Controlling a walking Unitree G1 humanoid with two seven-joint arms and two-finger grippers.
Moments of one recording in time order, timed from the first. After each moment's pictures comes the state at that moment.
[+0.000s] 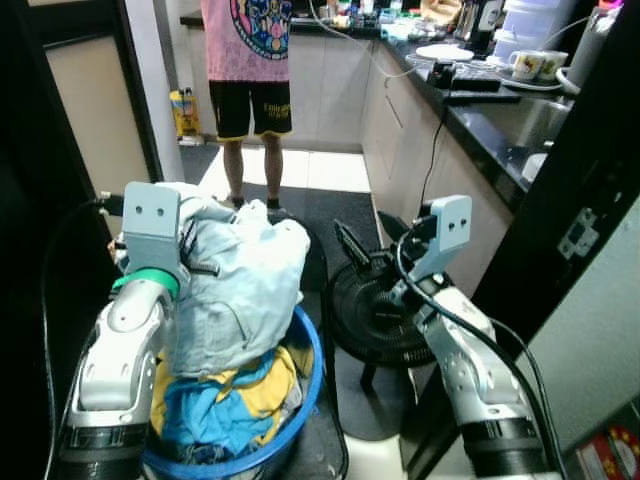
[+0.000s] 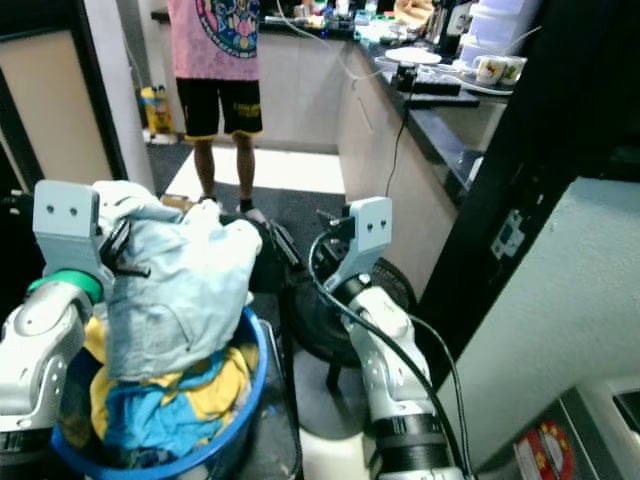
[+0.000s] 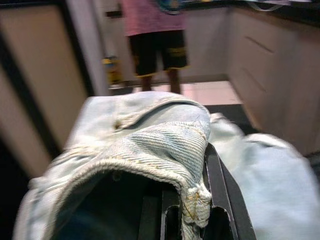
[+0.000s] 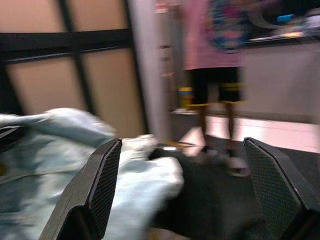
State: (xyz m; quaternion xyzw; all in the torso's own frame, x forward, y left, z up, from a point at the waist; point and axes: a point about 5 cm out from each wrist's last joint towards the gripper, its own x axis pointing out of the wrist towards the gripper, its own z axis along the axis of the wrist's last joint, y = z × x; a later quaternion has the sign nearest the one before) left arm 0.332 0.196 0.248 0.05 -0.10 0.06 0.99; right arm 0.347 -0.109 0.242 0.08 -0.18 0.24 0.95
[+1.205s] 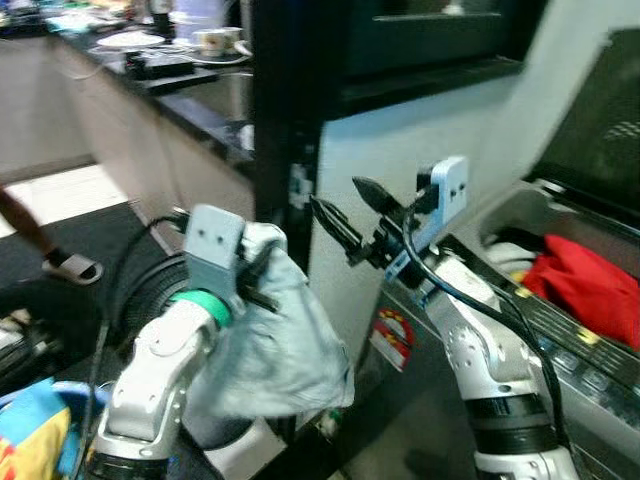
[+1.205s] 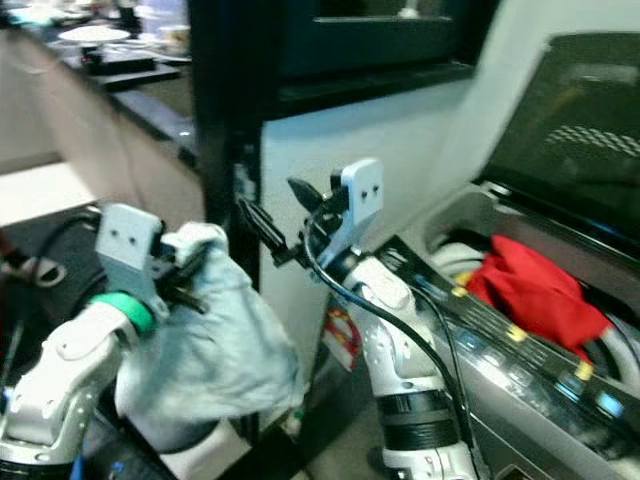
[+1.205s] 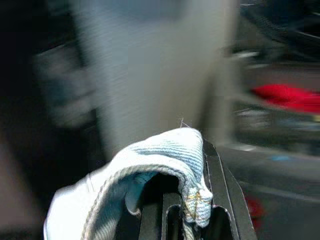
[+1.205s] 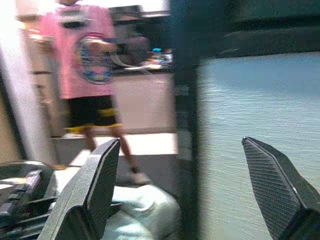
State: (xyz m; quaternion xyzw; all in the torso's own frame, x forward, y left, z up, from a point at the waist) left arm 0.310 0.115 0.238 0.03 -0.12 -0.25 0.96; right arm 0.340 -0.102 0.276 0.07 -0.20 0.36 0.91
